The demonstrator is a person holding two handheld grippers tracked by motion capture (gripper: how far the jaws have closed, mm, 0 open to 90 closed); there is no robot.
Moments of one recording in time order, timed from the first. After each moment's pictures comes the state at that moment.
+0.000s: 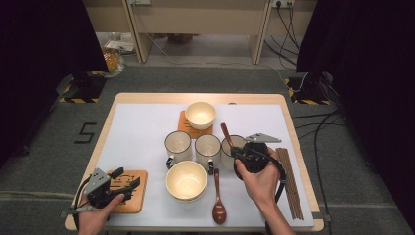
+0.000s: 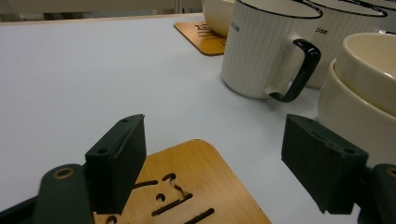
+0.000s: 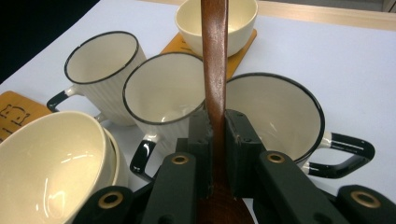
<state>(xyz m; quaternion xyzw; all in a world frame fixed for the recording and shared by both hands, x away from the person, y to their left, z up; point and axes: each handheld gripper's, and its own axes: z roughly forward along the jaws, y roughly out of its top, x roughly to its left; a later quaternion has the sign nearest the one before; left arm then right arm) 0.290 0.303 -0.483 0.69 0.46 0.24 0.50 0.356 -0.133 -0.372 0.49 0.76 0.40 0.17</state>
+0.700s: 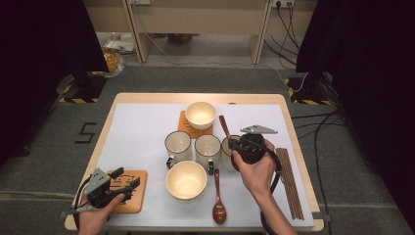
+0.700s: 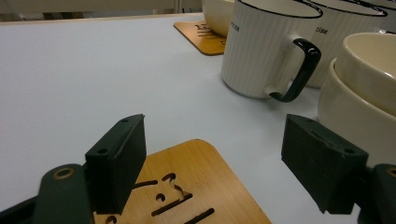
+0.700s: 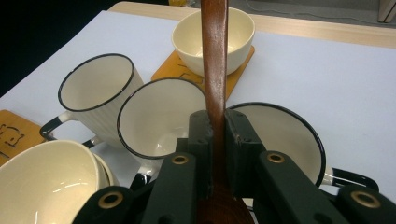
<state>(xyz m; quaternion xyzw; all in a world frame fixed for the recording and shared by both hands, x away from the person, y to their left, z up) 0.290 0.302 -0.483 0.69 0.46 0.24 0.50 0.377 -0.125 -0.365 0.49 0.75 0.41 0.17</state>
